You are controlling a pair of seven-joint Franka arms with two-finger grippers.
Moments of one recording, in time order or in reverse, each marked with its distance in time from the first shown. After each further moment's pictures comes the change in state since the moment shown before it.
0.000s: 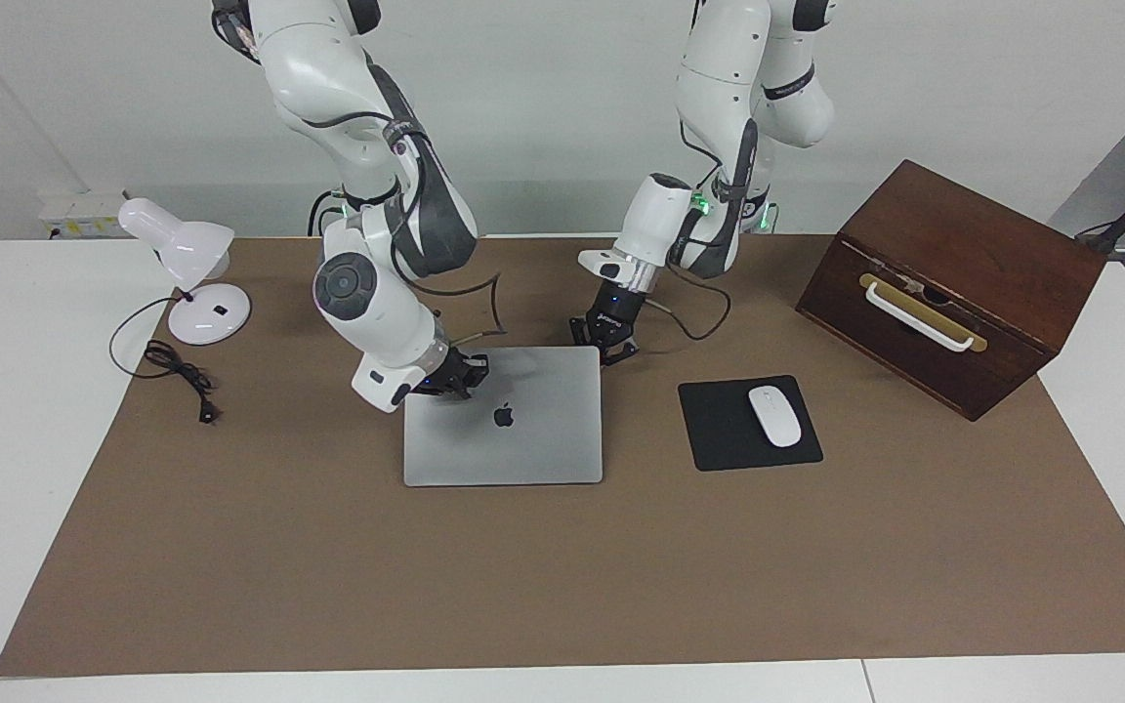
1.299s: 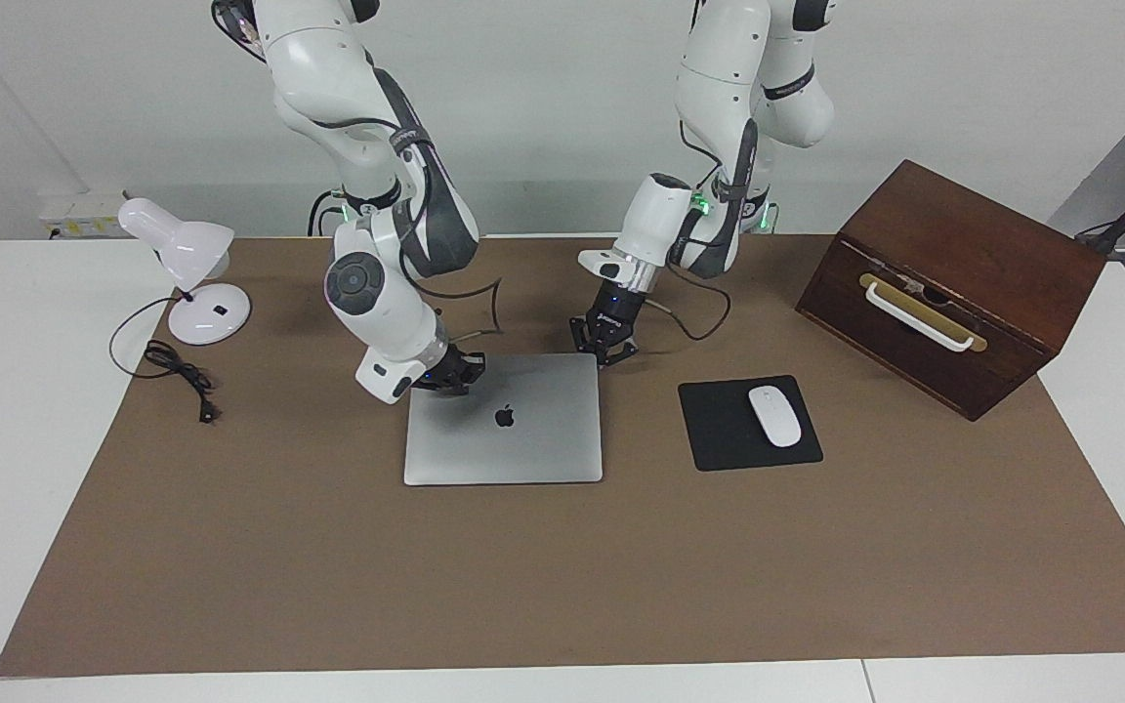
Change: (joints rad) left arm 0.000 0.000 0.000 0.000 0.000 0.000 0.004; right arm 0.000 -0.045 0.001 -0.122 0.000 0.094 0.000
